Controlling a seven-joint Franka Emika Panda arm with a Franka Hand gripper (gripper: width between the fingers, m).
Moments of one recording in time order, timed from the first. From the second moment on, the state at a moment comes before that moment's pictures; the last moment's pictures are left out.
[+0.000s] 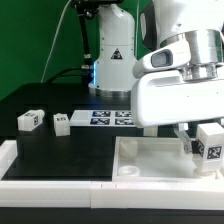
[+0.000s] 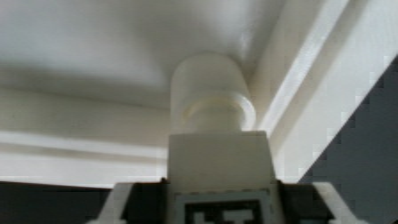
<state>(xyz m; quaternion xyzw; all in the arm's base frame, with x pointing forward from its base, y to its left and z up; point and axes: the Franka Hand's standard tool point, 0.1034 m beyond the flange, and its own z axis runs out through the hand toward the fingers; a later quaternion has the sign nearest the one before) 0.628 0.112 0.063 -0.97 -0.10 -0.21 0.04</state>
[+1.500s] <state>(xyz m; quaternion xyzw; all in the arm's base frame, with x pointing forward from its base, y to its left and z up) 0.625 0.109 0.087 -0.97 -0.09 -0.23 0.04</state>
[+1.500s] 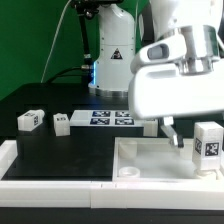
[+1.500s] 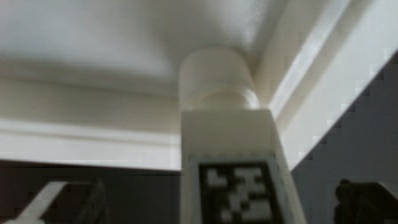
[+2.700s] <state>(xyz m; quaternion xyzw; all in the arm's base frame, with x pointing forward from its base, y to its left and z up) 0.635 0.114 0.094 -1.00 -0.06 0.05 0.05</state>
